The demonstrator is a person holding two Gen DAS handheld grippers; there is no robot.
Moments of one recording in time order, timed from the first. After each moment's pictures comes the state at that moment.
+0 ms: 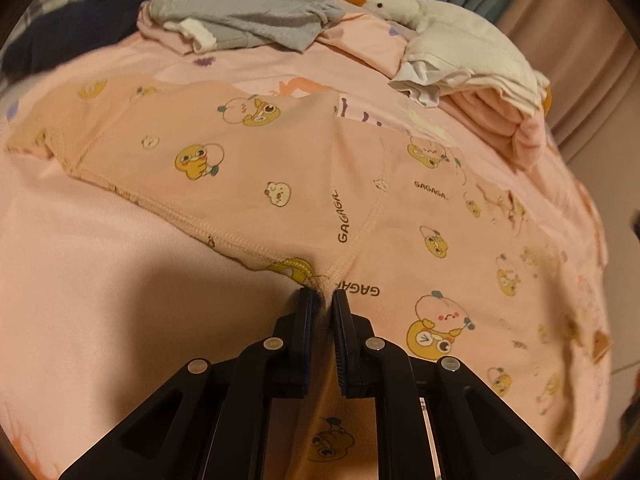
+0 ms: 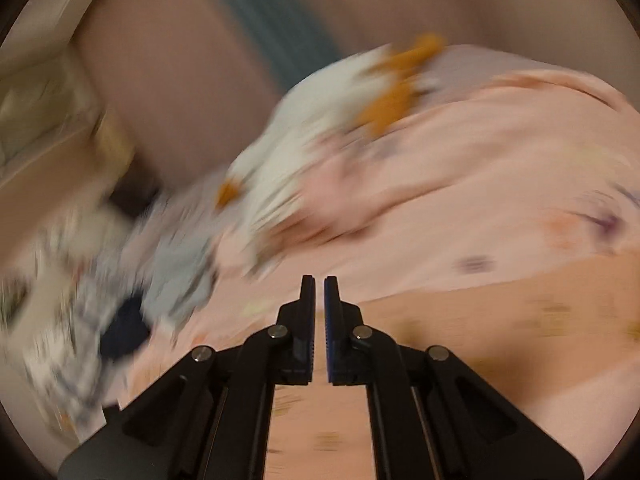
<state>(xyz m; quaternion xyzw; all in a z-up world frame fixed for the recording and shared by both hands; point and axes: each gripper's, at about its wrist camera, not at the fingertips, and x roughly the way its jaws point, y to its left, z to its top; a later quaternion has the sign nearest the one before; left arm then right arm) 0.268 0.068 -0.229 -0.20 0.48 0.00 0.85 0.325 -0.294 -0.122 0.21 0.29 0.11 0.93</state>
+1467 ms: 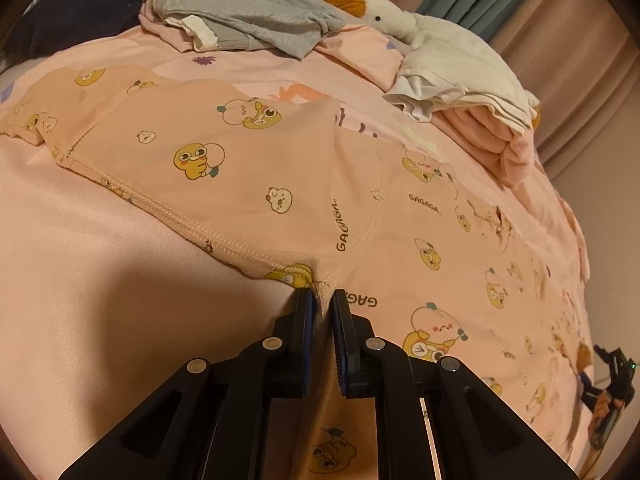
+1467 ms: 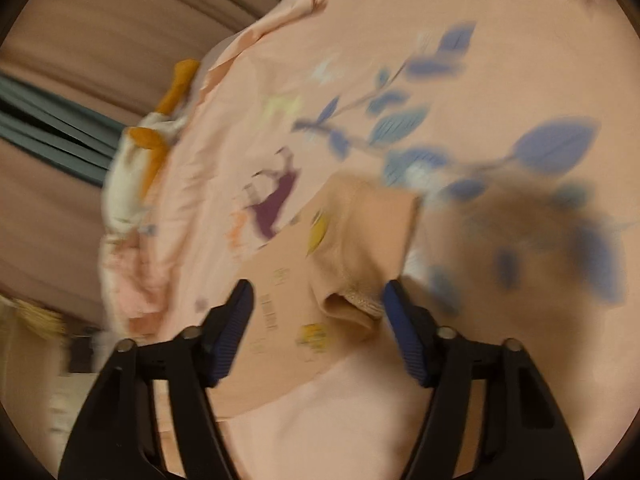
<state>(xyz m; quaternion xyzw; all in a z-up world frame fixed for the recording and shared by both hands) 0.268 0.073 -0.234 -0.23 0.46 -0.02 0.86 0.220 -0.593 -0.240 0.50 0.32 -0.12 0.79</state>
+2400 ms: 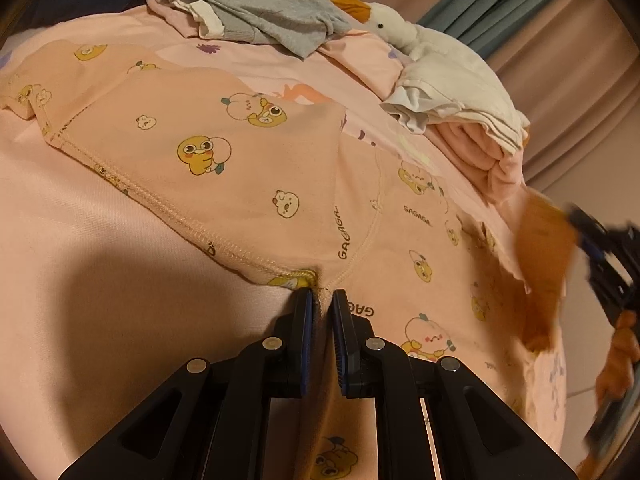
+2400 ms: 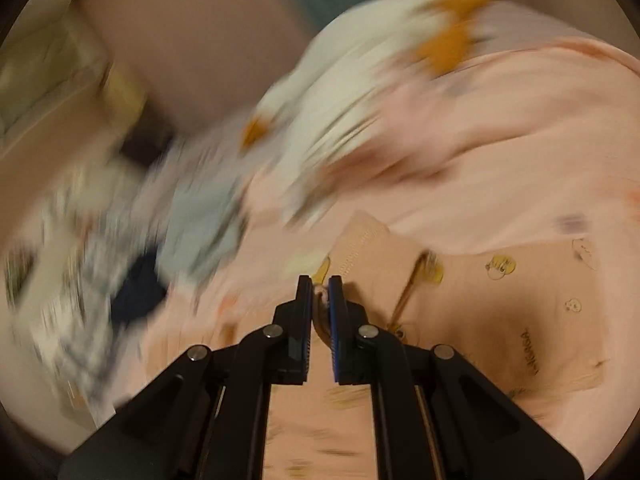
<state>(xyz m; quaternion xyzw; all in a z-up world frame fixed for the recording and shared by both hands) 0.270 0.083 -0.240 -0.28 0.45 -0.04 0.85 0.353 -0.191 -0.138 0.20 0.38 0.17 0.89</state>
